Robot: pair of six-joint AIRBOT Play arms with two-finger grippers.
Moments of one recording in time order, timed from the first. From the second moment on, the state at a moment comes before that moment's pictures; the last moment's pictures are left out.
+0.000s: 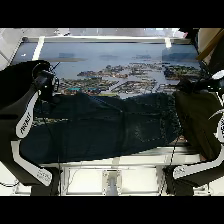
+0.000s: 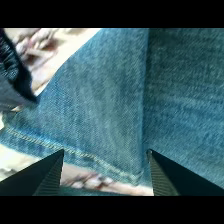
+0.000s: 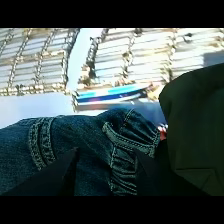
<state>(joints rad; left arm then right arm) -0.05 -1.78 1.48 2.02 -1.40 -1.57 -0.42 -1.64 1.46 -1.08 1.10 1.21</state>
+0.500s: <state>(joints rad) -0.01 -1.80 1.48 2.04 -1.33 -1.63 -0.42 -1.64 1.46 -1.08 1.10 1.21</state>
